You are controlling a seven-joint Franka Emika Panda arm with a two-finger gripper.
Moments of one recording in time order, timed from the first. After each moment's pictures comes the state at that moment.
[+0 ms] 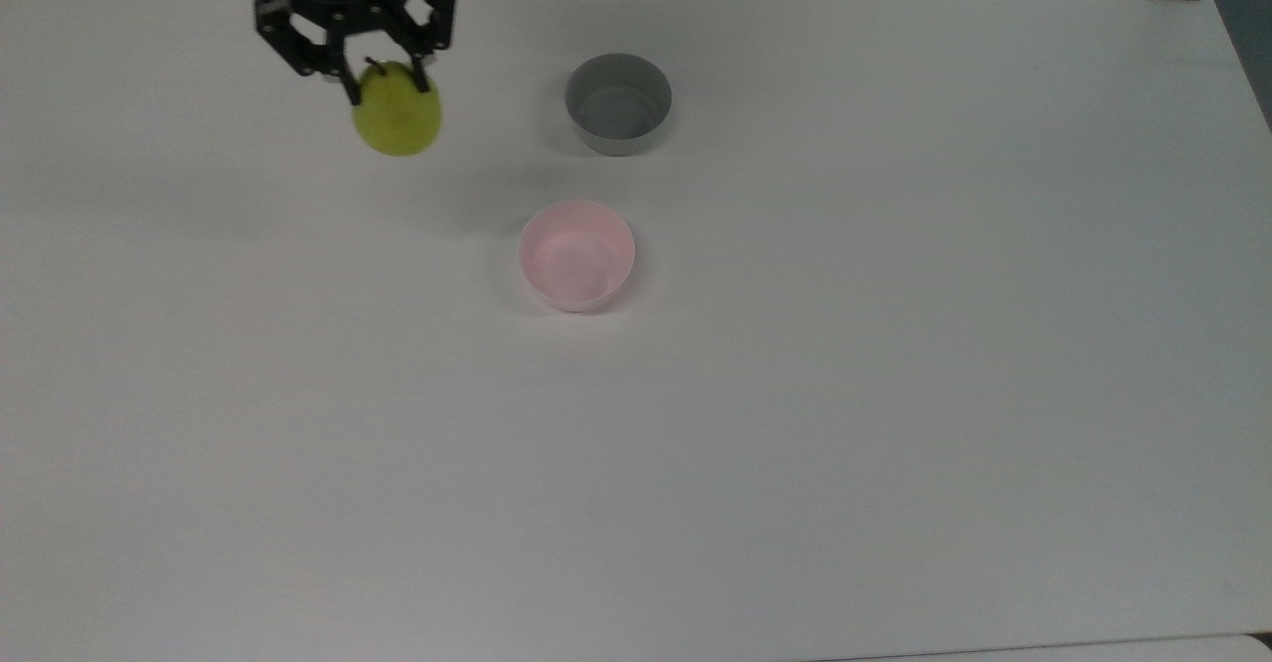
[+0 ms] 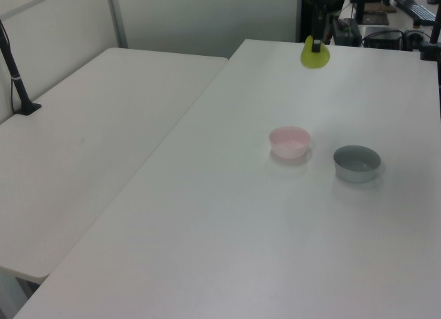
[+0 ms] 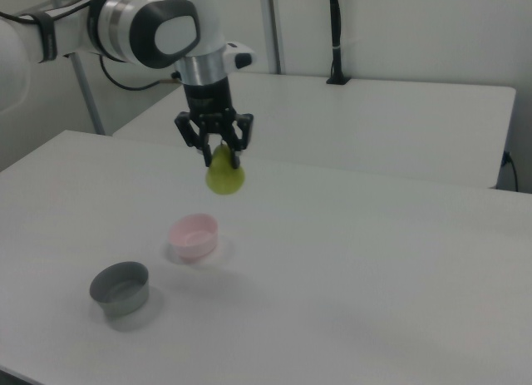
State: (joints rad) arm -0.01 0.14 -0.16 -1.56 0.05 1.74 -0.45
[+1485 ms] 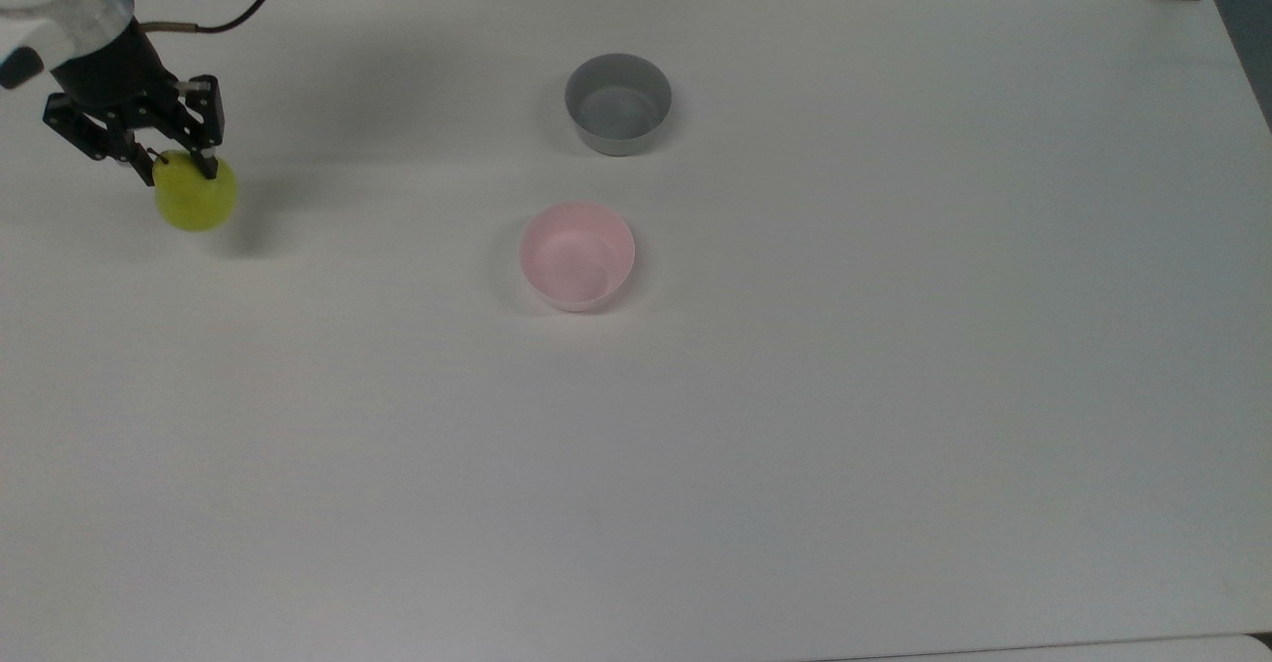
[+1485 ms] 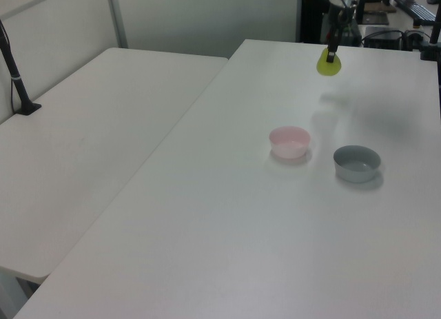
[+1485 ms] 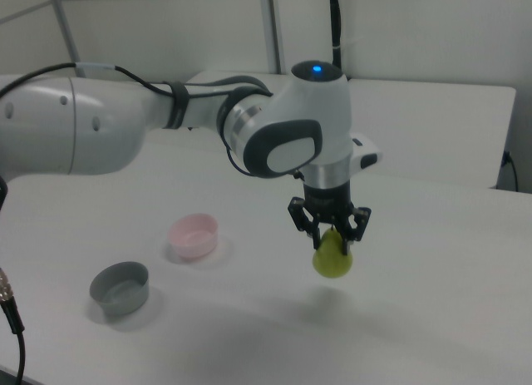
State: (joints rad) arm -0.19 0.37 -0.34 -1.62 0.23 2.04 -0.76
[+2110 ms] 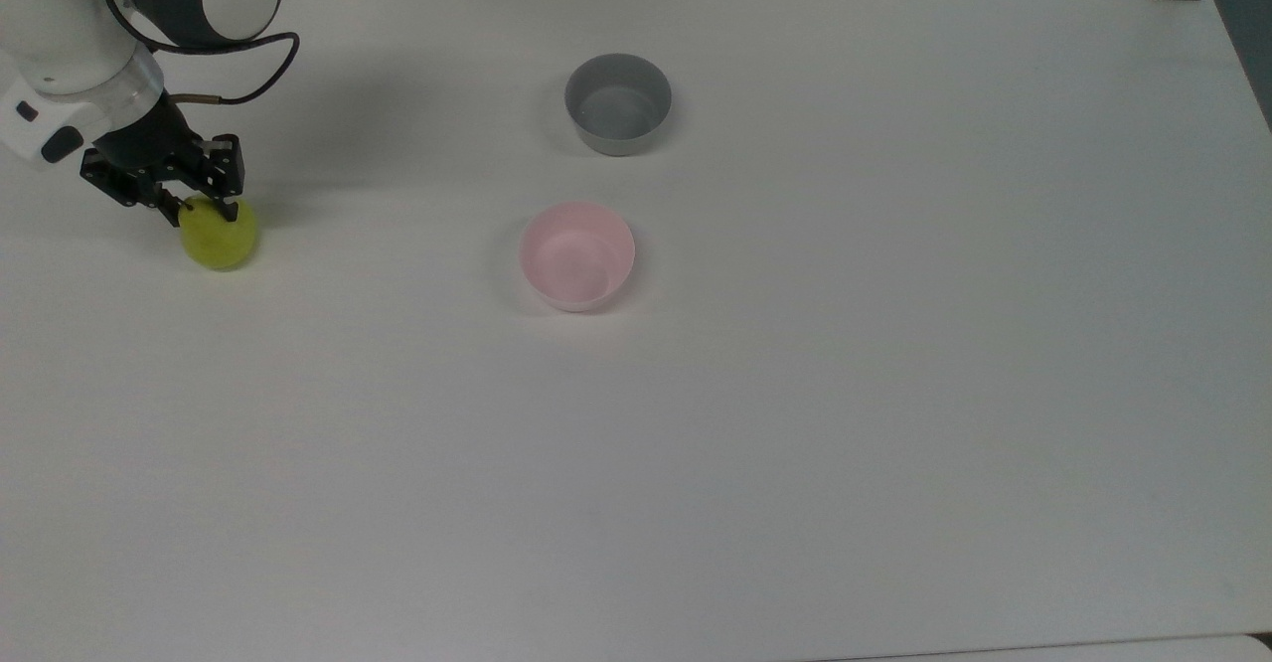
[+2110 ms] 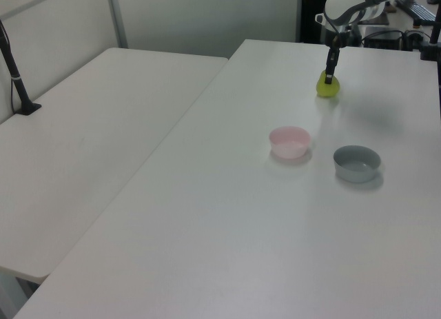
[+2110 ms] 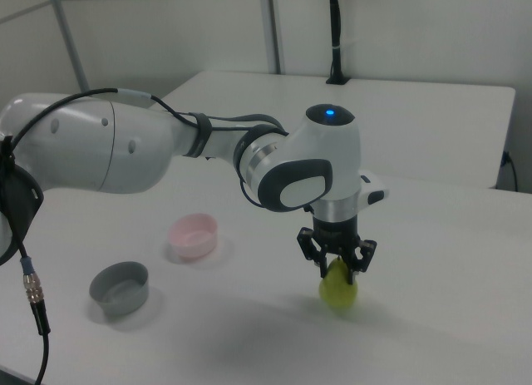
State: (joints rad) arm -0.20 0.47 -0.34 -1.64 0.25 2.12 -0.76
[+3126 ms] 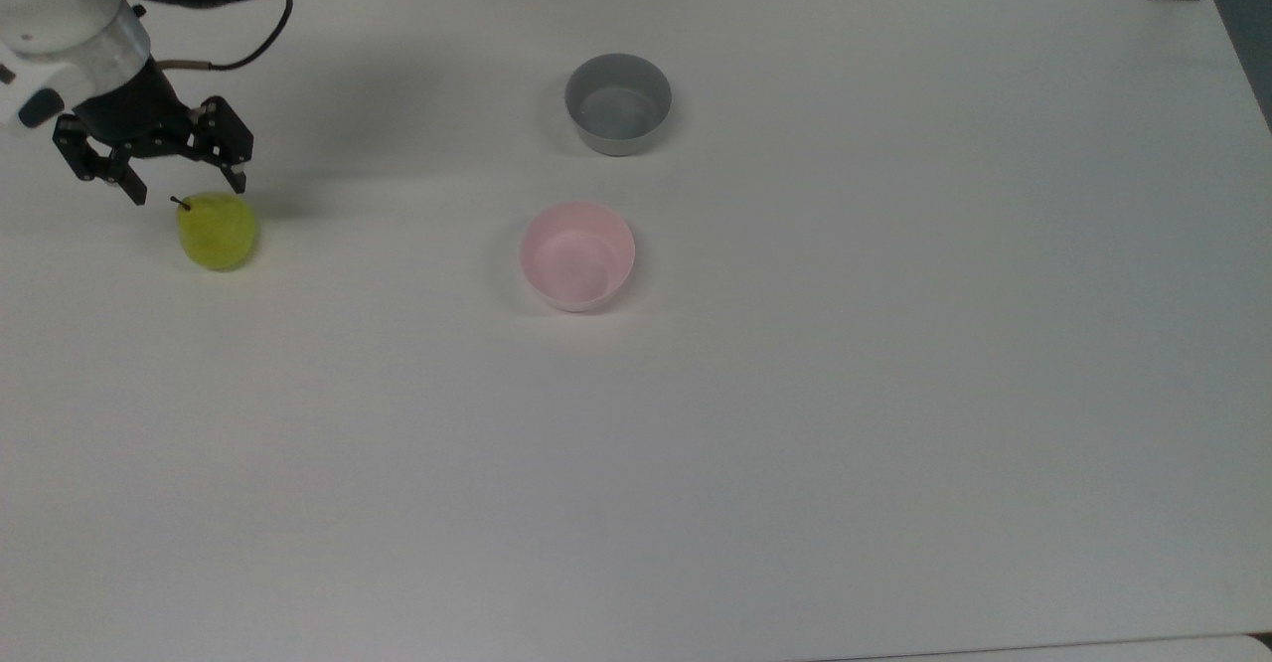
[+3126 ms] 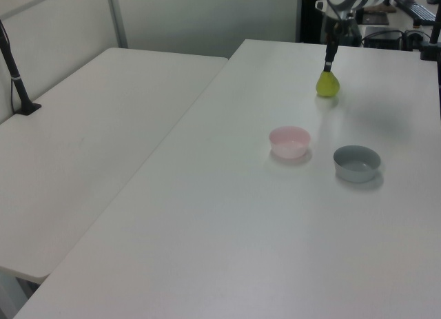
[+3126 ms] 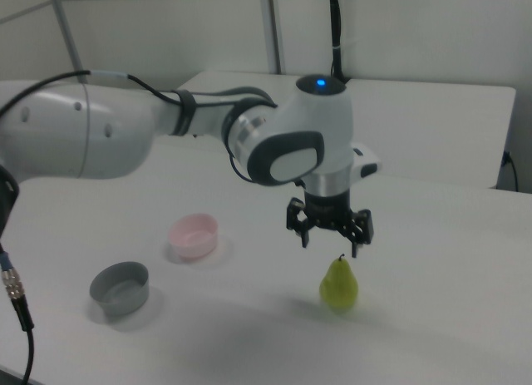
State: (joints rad) arm -0.19 0.40 -0.34 -1.62 0.25 2.05 -0.76
